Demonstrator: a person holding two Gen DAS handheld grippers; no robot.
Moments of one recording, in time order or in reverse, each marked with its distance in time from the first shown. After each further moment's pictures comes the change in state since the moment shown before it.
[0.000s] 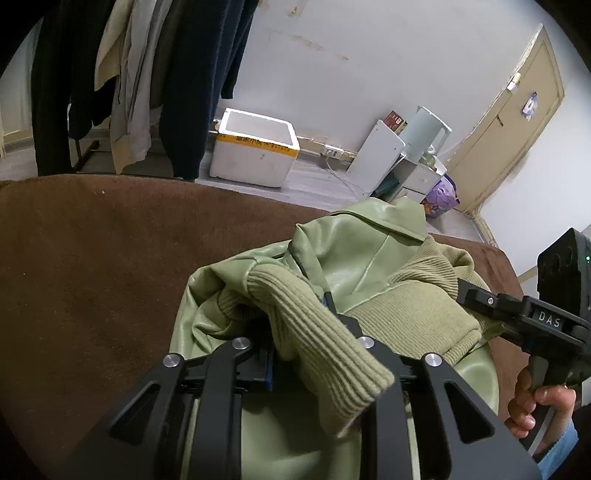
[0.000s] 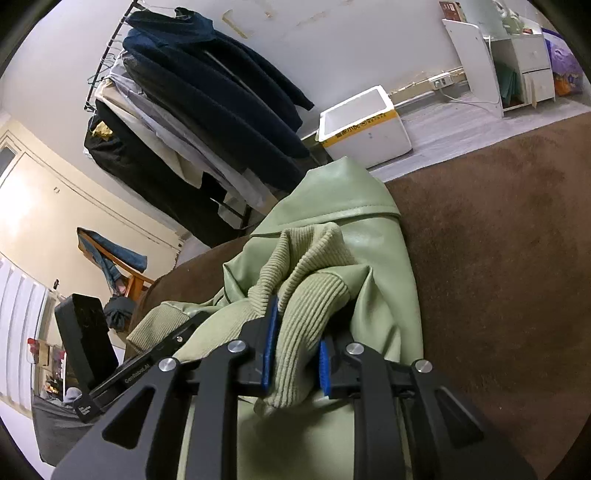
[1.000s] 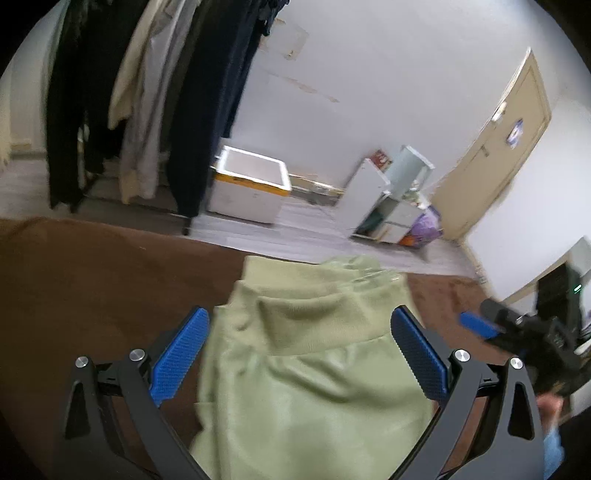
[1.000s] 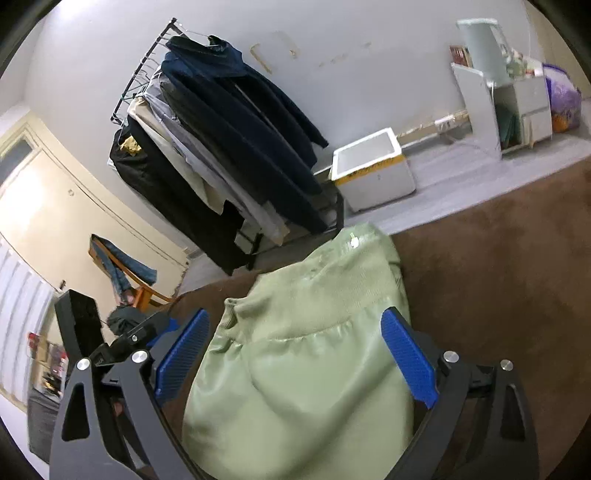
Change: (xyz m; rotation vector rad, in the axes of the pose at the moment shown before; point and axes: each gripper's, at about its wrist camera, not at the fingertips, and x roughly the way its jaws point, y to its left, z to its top) left arm -0.084 -0.011 0.023 -0.003 -0.113 -0.002; right arm -0.084 0.043 0.013 -0.102 -0.110 -0.035
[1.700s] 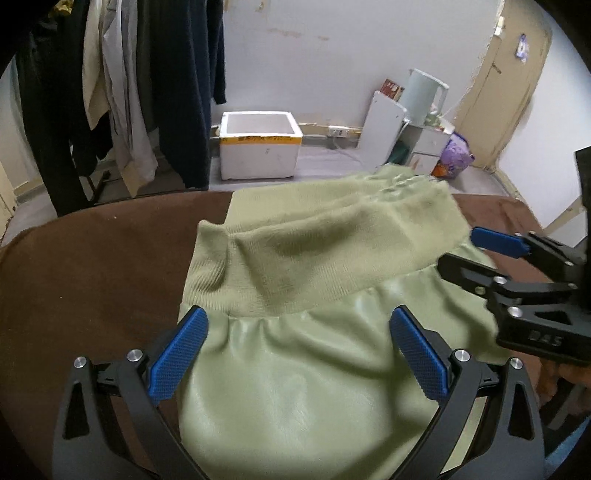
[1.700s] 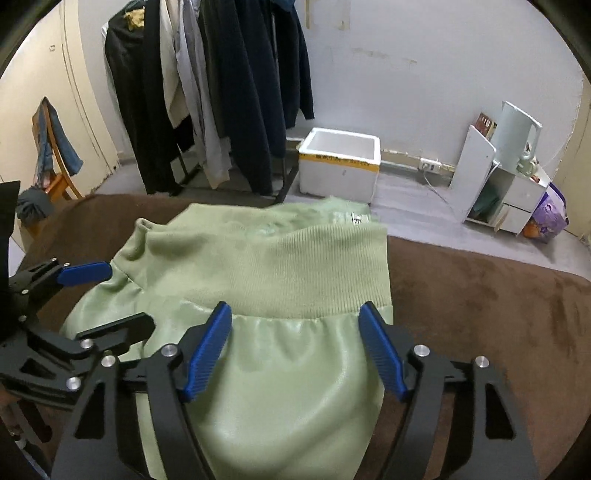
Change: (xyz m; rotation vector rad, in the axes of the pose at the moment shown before) left arm 0.077 -0.019 -0.035 0.187 0.177 0.151; right arm 0.091 0.022 -0.035 -0.402 0.146 -0.347
